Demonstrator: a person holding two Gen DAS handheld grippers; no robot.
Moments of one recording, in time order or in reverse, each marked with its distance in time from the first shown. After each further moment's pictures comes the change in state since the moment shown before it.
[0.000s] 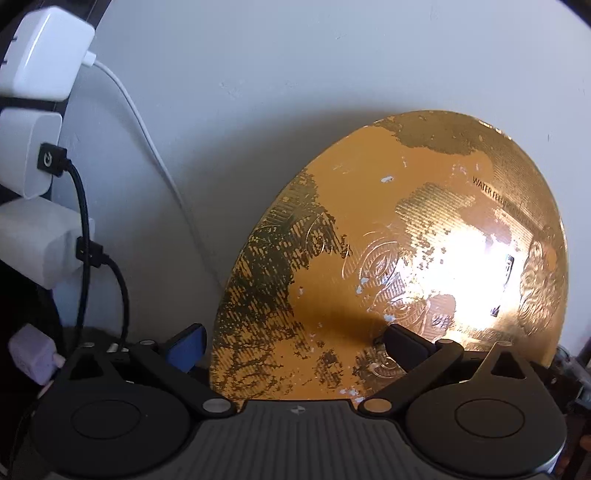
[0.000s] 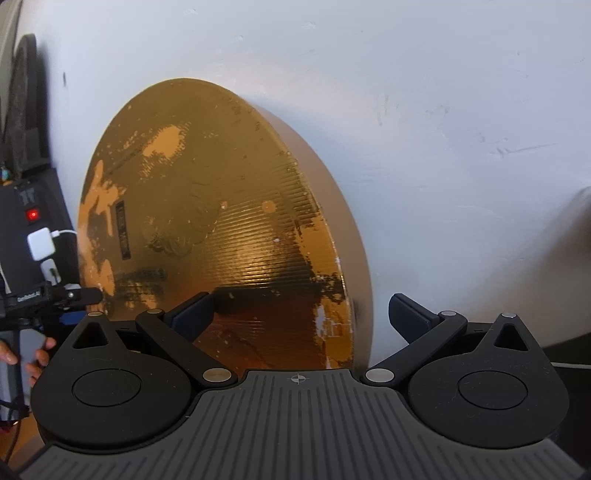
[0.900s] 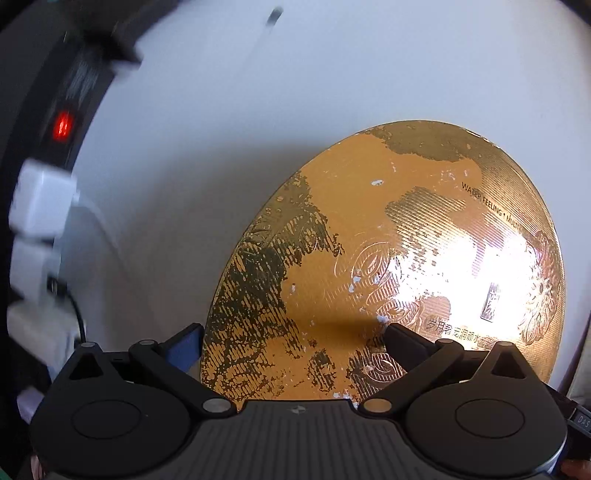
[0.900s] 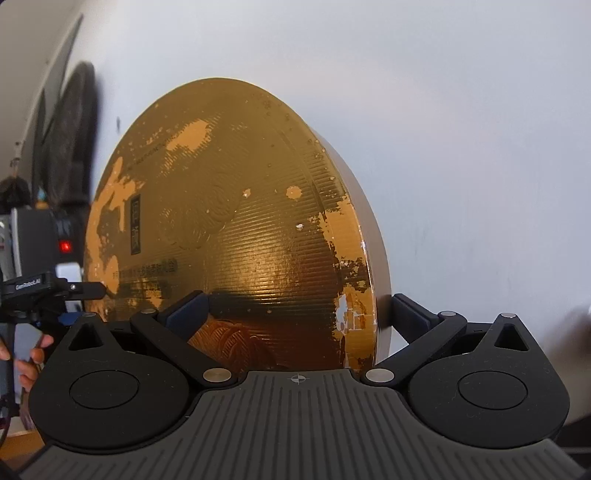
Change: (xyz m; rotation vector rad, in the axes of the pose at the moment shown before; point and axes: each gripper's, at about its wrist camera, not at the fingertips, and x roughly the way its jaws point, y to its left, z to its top) left arm -0.077 -0.069 0.020 0.044 -0.294 -0.065; right arm -0.044 0.037 0.026 -0.150 -0.285 0.033
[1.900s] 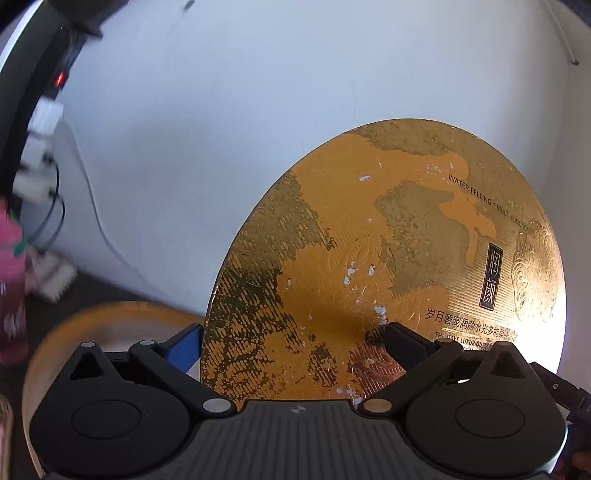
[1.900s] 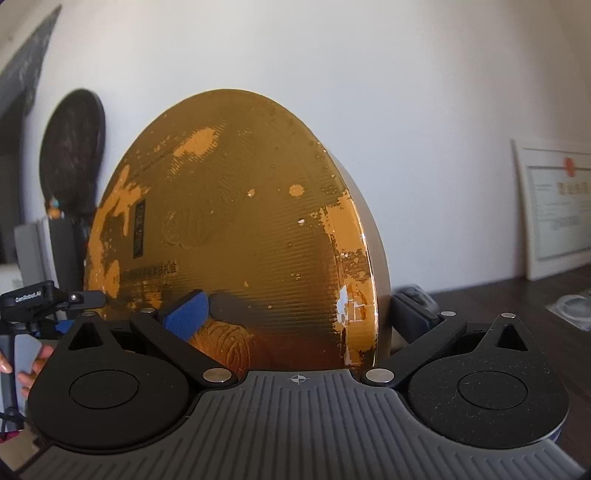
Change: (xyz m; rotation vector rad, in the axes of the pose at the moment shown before) left arm -0.216 -0.098 -0.061 -0.126 0.293 -0.232; right arm -0.340 0.119 0.076 -0.043 0.120 -0.361
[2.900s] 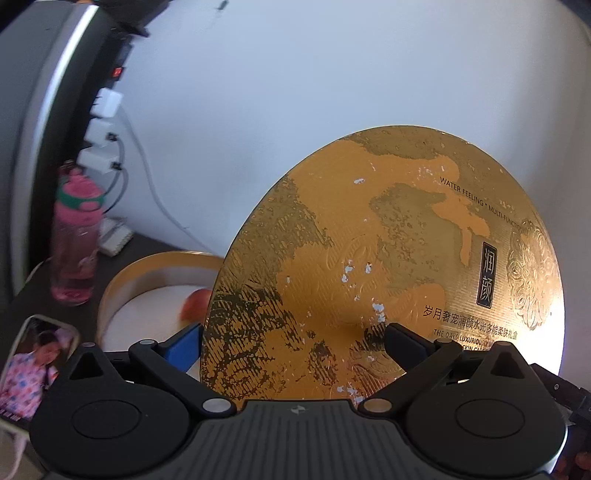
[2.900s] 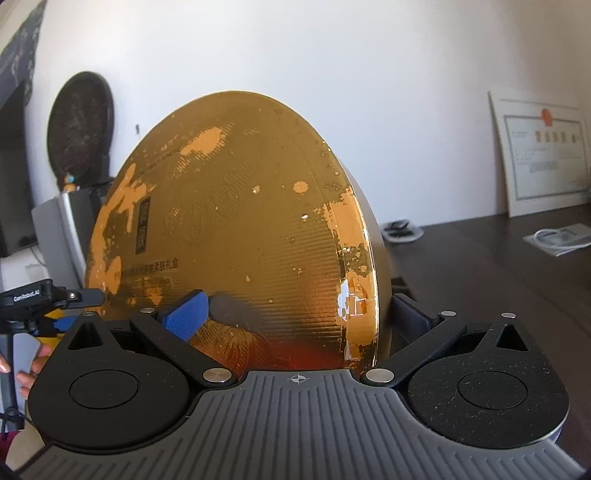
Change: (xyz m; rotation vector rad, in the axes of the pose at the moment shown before) left arm -0.073 0.015 -0.019 -0.004 0.064 0.144; right arm -0.036 0.012 -0.022 0.071 0.138 0.035
